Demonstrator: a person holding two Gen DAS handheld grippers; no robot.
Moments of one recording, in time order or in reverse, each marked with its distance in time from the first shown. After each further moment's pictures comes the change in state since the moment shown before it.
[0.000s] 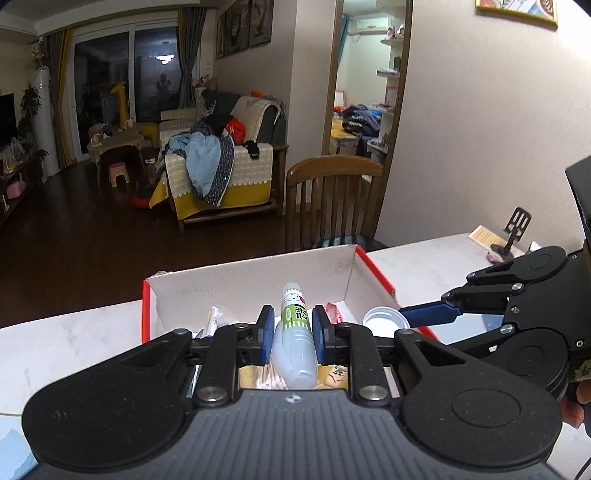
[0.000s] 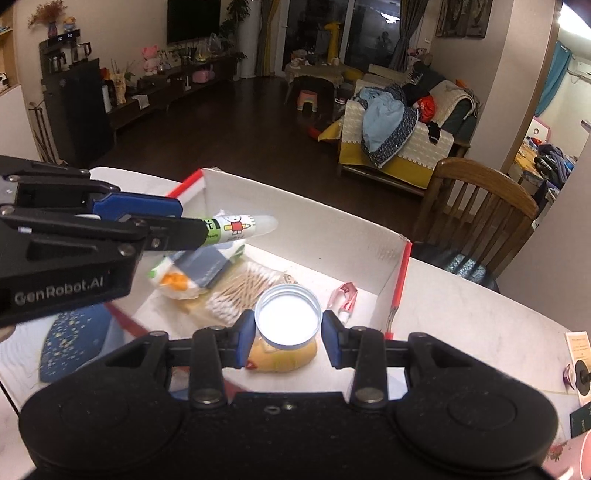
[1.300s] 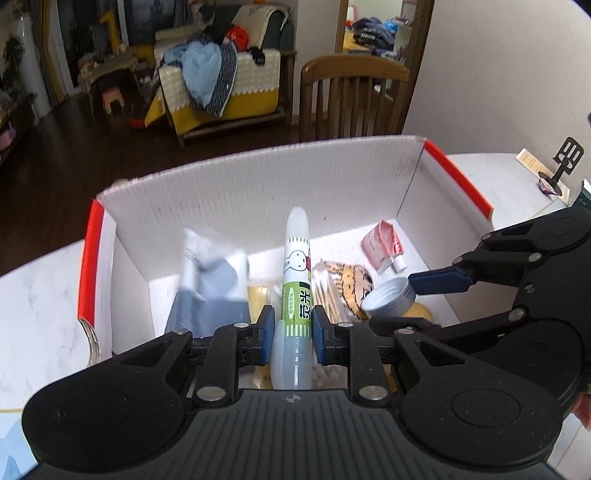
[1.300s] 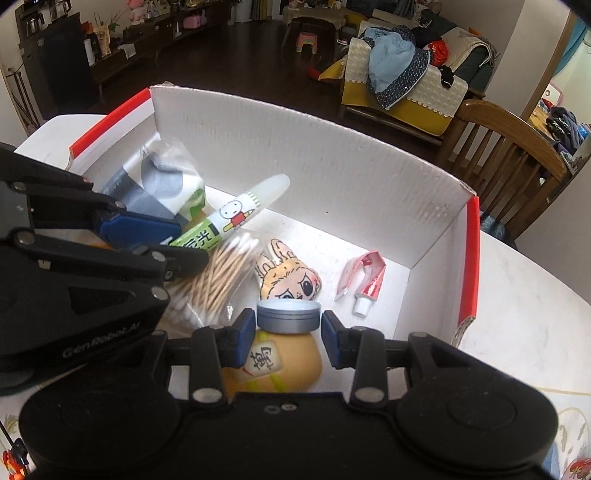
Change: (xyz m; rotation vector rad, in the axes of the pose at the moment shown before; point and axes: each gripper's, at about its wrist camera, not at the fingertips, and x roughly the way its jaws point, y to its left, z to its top) left arm 0.123 0.030 -0.019 -0.002 0.318 0.018; right arm 0.115 -0.002 0.003 0.037 0.194 -0.048
